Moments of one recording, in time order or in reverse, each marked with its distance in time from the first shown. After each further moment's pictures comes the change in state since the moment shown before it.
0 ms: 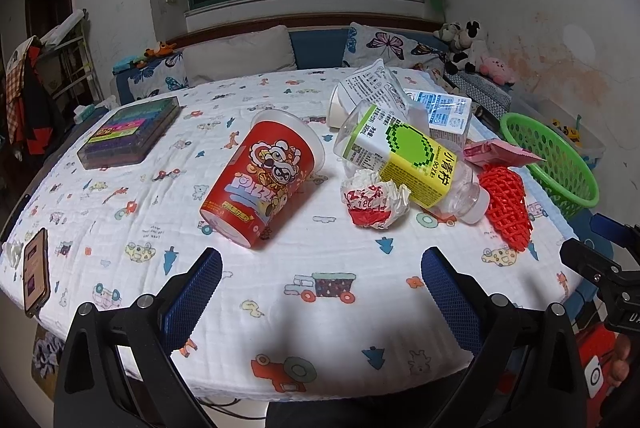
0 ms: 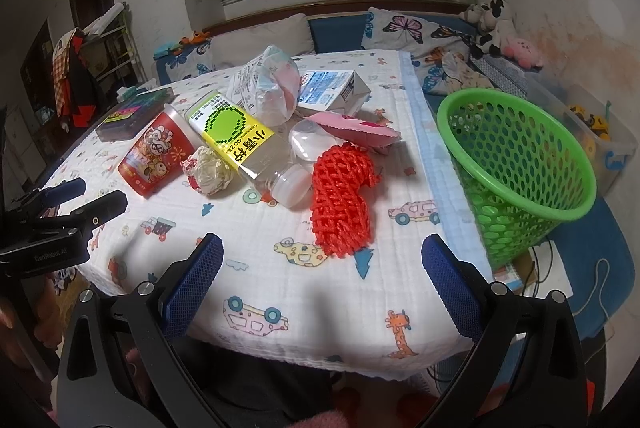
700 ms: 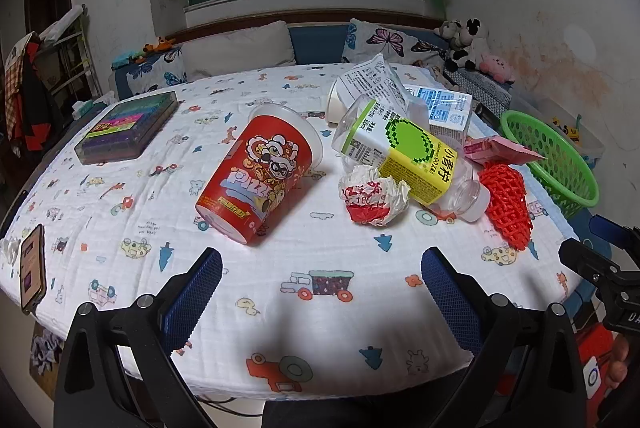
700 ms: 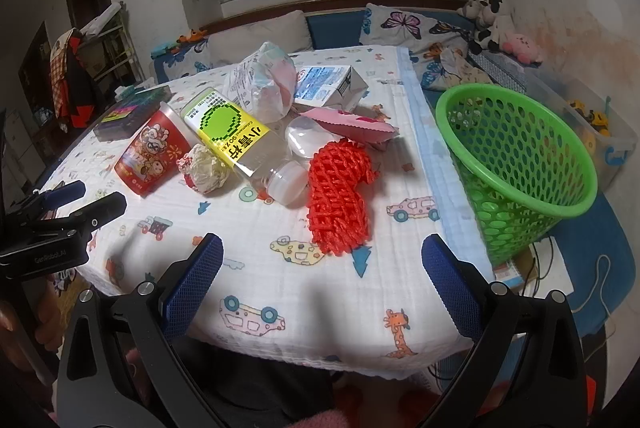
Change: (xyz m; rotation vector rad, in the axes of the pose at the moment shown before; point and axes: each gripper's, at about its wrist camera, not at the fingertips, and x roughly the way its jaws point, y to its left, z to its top) left arm 0.006 0.000 -0.005 -0.010 0.015 -0.006; right arm 0.003 -0.004 -0.001 0.010 0.011 0.000
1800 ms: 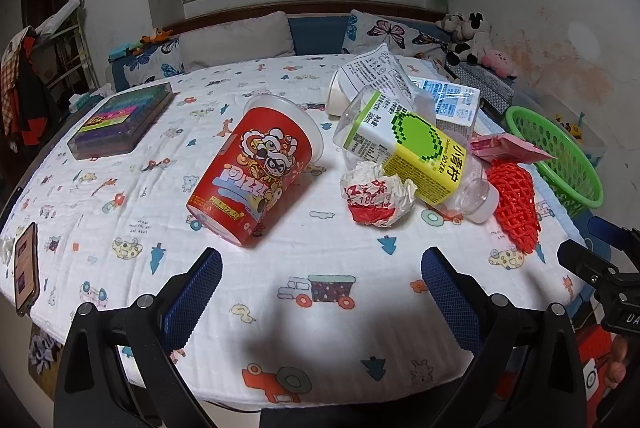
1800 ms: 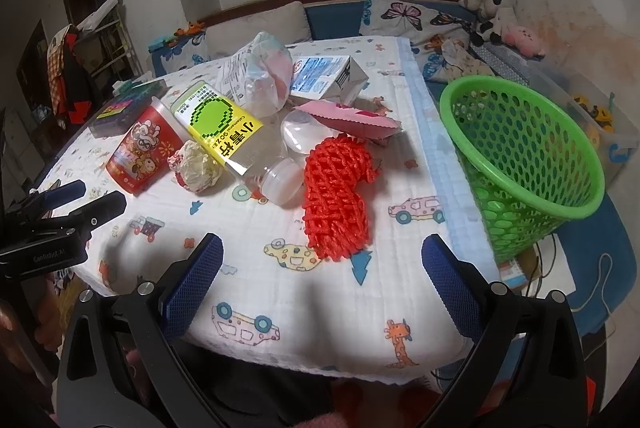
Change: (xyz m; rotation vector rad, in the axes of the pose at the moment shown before) left arm 0.018 0.001 0.007 -0.005 0.037 -0.005; right arm 0.016 -0.003 0.006 0.004 0.038 0.001
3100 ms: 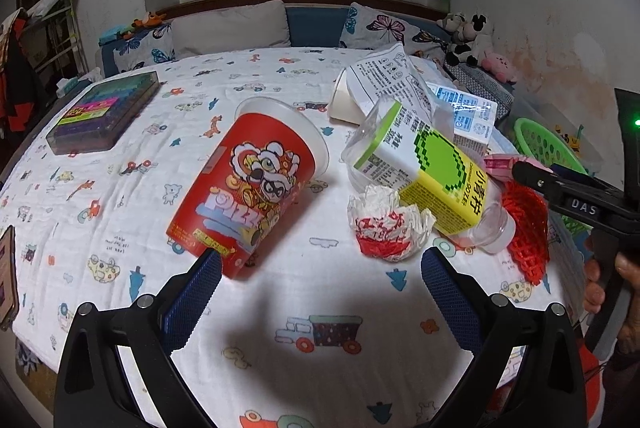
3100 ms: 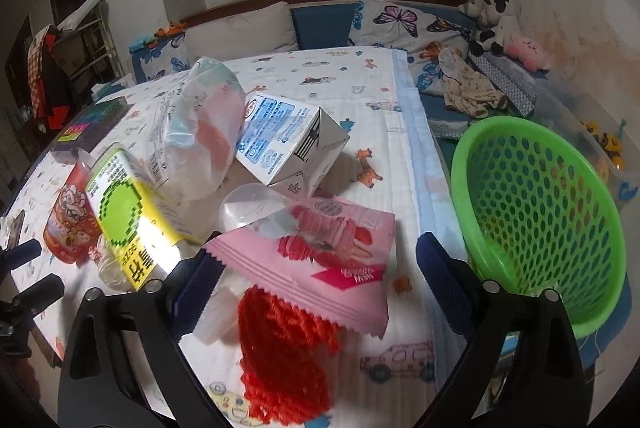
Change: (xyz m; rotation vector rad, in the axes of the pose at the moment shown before) left arm 0.035 0.016 0.030 -0.043 0.039 -0.053; right arm 0.088 -0.031 0.081 -0.015 0.006 -0.045
